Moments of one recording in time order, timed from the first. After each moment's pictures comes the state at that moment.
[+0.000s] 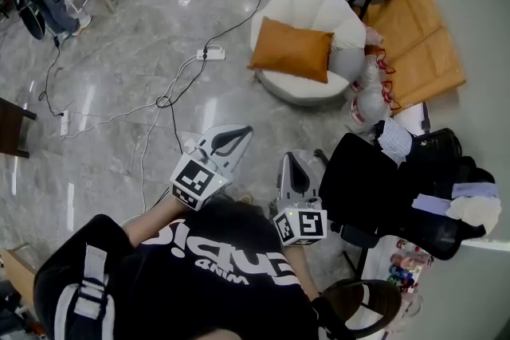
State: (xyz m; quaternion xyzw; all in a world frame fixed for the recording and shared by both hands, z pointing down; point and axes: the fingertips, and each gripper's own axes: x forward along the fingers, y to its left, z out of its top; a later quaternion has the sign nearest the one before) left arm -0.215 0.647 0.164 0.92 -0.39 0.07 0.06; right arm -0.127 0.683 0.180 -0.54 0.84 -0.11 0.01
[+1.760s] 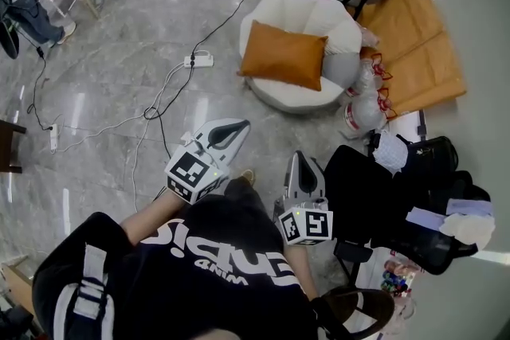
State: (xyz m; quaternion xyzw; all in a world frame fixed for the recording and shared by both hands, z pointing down) left arm -0.207 0.514 0.176 0.93 -0.36 0.04 0.08; right arm -0.095 0.559 0.184 -0.58 0.81 -0.10 0.01
